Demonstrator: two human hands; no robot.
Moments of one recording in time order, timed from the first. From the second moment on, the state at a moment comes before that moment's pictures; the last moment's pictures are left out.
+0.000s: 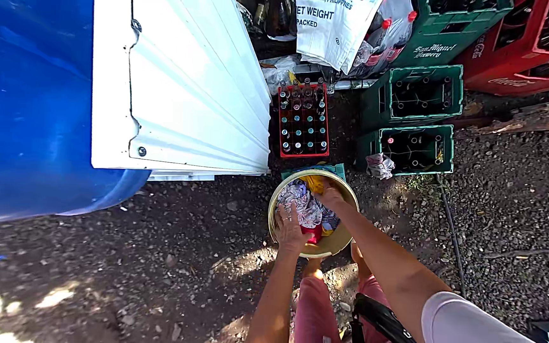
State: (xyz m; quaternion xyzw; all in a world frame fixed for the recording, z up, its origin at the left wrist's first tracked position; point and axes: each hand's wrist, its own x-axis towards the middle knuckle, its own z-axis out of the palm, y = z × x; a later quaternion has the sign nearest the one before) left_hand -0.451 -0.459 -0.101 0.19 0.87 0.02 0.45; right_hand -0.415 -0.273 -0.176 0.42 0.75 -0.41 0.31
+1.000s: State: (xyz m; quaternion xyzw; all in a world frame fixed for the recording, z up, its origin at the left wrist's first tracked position) left_hand -0.473 -0.419 -0.198 0.14 0.72 -0.10 0.68; right_hand -0.448 -0.300 -0.202 0.31 0.76 -0.31 0.48
